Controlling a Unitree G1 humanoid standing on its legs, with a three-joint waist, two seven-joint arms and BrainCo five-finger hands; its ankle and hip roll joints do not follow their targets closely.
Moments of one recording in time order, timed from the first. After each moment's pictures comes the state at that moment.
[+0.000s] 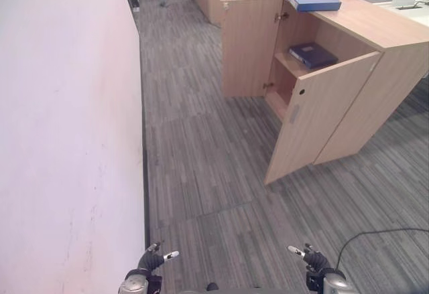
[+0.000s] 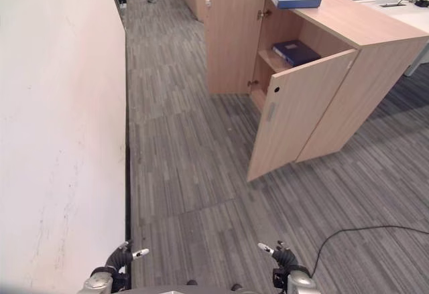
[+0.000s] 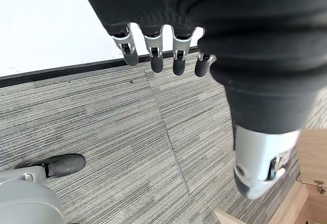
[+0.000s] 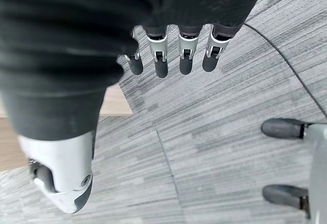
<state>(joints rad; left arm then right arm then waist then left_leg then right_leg) 0.04 0.24 -0.13 1.03 -0.13 -0.13 0.03 0.02 -0.28 0.11 1.08 0.33 -0.10 0.00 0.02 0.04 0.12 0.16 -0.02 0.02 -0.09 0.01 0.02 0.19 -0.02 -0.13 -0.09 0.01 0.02</state>
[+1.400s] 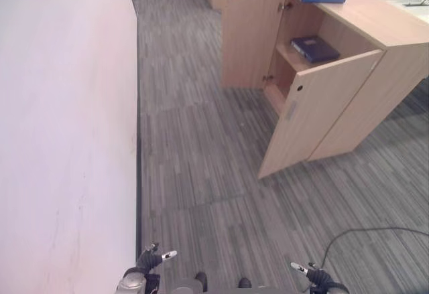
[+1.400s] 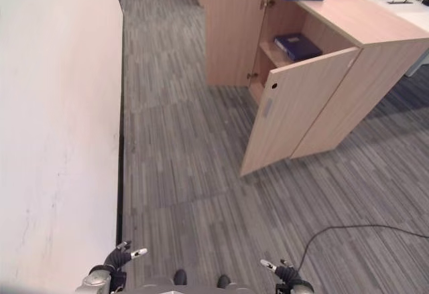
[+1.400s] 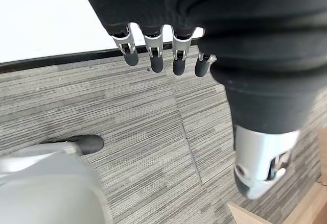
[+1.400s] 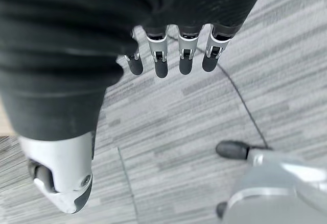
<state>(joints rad) -0.06 0.26 -0.13 1.10 -0.17 -0.12 0.01 -0.02 -0.28 0.11 1.19 0.32 -0.07 0.02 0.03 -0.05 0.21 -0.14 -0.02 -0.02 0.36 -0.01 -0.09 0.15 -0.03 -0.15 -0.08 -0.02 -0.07</state>
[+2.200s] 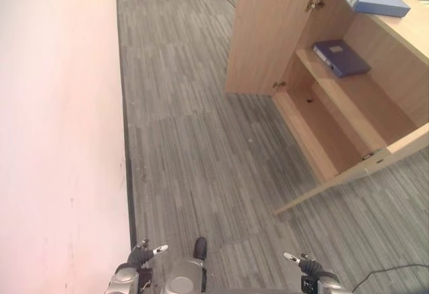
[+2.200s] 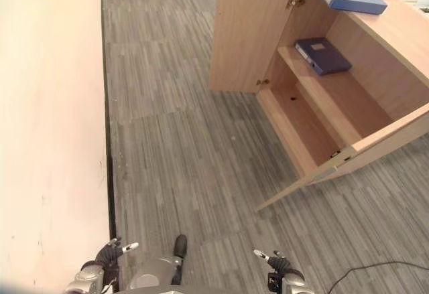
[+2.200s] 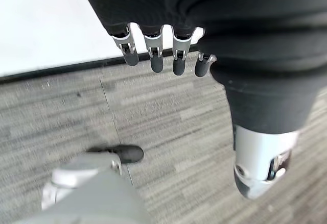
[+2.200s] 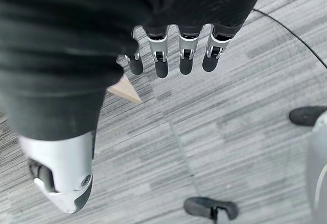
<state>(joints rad) -0.04 0.32 -0.14 1.11 -0.19 -0.11 0.02 -0.06 -0.24 0.08 1.23 0.33 -0.06 0.00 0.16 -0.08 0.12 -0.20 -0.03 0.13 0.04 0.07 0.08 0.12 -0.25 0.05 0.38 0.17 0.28</state>
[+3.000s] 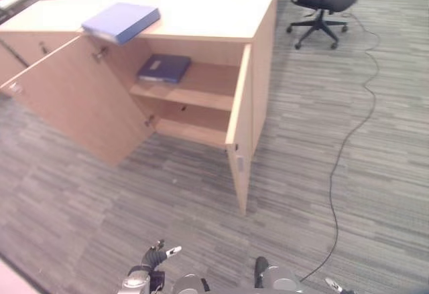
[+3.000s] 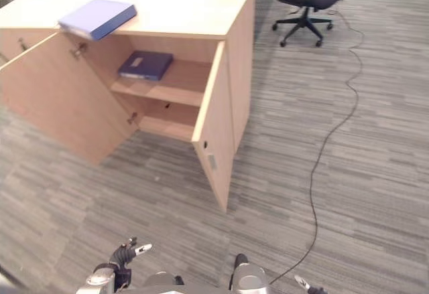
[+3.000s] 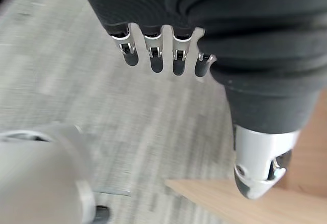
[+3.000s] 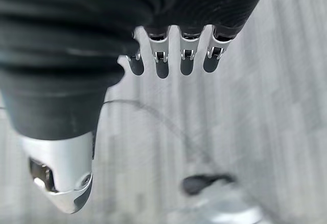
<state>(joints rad) 0.00 0.24 -0.15 1.03 -0.27 -0.12 0.00 0.03 -0.35 -0.05 1.27 0.42 -0.06 -0.09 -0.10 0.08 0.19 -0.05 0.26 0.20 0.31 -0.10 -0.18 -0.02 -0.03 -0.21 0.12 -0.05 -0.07</state>
